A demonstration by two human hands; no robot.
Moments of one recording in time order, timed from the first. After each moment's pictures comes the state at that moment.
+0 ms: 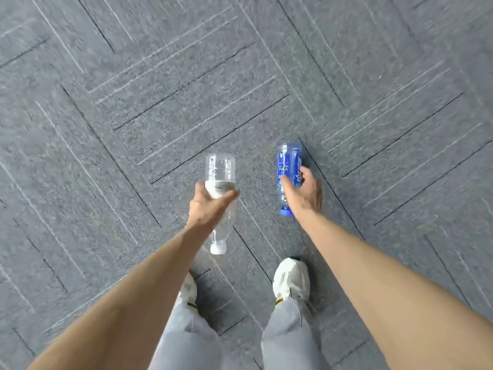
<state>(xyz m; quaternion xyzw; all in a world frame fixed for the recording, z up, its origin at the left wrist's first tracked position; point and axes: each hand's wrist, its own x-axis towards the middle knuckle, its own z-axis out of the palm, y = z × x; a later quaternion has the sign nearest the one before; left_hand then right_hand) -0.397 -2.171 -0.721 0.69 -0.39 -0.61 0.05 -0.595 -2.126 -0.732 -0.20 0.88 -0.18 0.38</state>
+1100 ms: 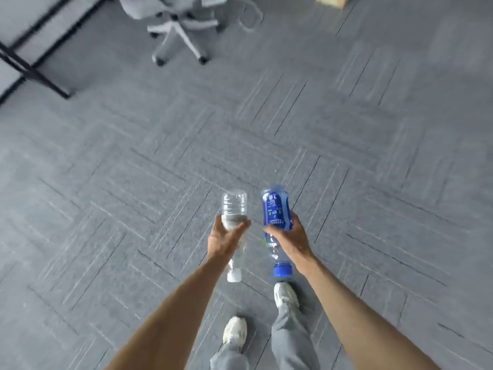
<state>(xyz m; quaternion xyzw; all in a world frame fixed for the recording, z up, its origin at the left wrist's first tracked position) -0.560 -2.152 -0.203 0.59 -0.56 -0.57 0.04 -0.687 -2.034 -0.229 -0.01 0.73 -0.51 0.45</state>
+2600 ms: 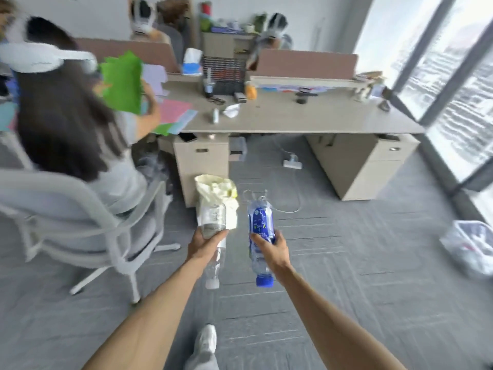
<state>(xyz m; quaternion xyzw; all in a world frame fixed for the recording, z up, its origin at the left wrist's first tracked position) -0.579 -1.142 -0.012 -0.29 -0.73 -0.44 -0.44 -0.395 -1.117 -0.028 0.62 0.42 -0.54 -0.39</state>
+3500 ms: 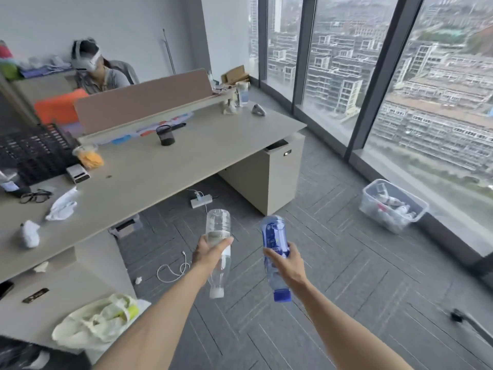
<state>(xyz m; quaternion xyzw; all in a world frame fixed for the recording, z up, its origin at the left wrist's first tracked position) -0.254 -0.649 0.008 -0.52 -0.64 -0.25 -0.51 -0.067 -0.743 -0.037 0.72 0.26 -0.41 -0.49</state>
